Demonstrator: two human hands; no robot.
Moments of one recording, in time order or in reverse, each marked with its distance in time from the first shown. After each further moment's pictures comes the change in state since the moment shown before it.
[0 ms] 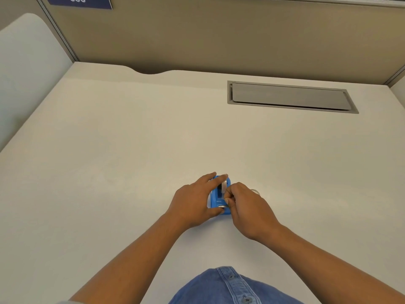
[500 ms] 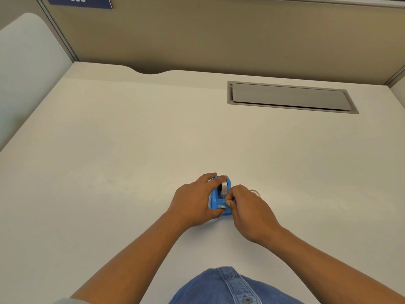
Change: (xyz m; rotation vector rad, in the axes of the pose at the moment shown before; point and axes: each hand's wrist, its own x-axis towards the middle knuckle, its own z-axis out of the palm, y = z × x) left_hand 0.004 -0.001 0.003 0.035 0.019 -0.001; right_hand -0.003 0.003 0.003 -0.010 -0.018 0.013
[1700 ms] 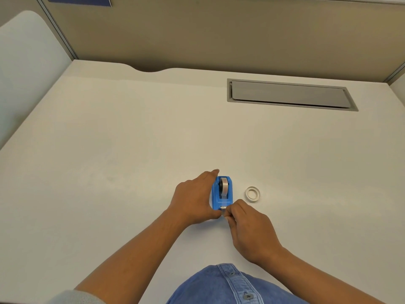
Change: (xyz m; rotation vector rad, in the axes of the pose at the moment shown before) left_hand 0.001 -0.002 0.009 0.102 0.025 -0.056; right_hand -0.038 -0.007 0.020 -0.104 0.043 -0.034
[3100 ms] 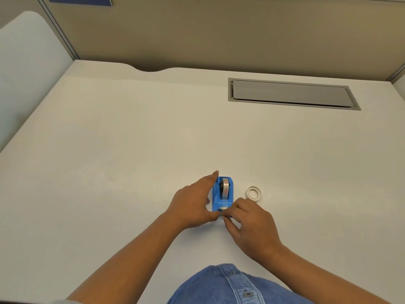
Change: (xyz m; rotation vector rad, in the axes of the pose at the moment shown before) left_hand -0.012 -0.003 -0.006 -0.206 -0.146 -0.038; right_hand 0.004 0.003 -0.002 -0.070 0.287 -0.197
